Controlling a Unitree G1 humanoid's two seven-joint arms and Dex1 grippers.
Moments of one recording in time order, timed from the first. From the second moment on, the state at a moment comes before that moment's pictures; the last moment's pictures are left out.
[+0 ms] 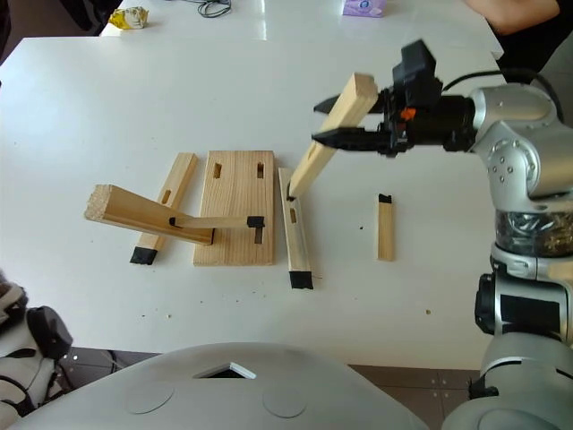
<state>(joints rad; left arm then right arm) -0.28 0.47 0.59 -0.33 -0.80 0.43 -0.44 -0.48 -0.79 -0.04 -0.17 0.69 0.62 1.33</state>
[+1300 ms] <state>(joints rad) -0.18 0.15 0.54 -0.53 -0.69 0.55 0.39 -0.12 -0.76 0.06 -0.61 0.66 0.45 1.07</state>
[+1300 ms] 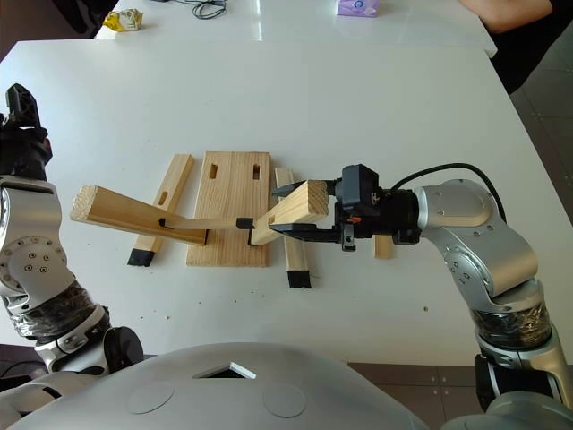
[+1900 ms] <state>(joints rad) -0.04 0.07 0.29 -0.78 -0.61 0.61 0.42 -0.43 -0.83 0.15 -0.64 0.77 0.86 0.92</state>
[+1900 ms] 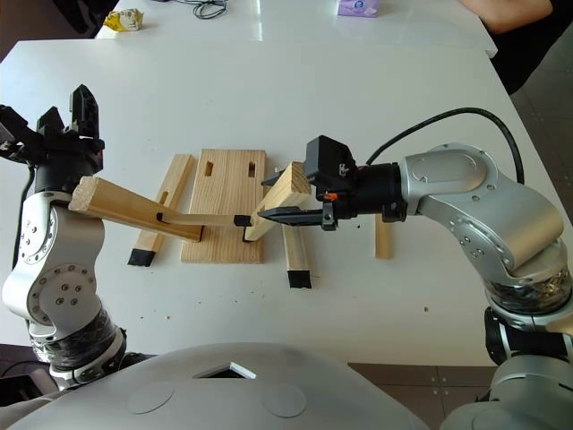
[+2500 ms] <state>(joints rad) 0.06 -0.04 0.45 -0.75 -0.62 0.49 0.44 -0.49 -0.80 0.25 -0.73 0.73 0.91 0.79</state>
